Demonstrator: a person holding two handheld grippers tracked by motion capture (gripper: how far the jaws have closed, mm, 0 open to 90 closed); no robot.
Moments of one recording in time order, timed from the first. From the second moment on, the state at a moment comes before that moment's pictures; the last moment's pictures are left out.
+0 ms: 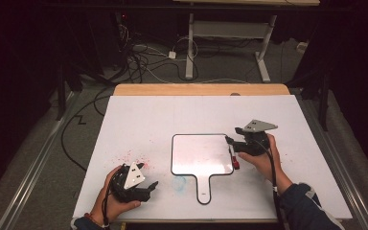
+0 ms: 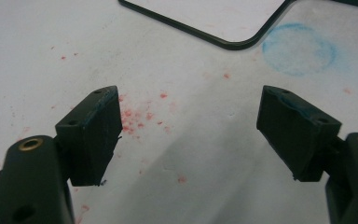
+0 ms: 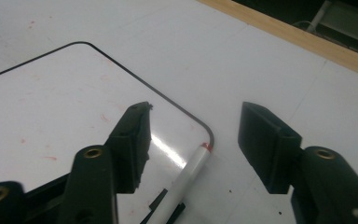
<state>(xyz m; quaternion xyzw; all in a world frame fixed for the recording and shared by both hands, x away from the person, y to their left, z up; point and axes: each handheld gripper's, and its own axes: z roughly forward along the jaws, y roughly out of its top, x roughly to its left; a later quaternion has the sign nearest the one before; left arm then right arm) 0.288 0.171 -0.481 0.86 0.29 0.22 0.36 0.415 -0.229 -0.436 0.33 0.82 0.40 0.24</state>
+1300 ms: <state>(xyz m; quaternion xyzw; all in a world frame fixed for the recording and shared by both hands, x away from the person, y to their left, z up) 0.289 0.171 -0.480 0.86 0.29 0.23 0.36 0.354 -0.270 -0.395 0.29 0.79 0.45 0.30</state>
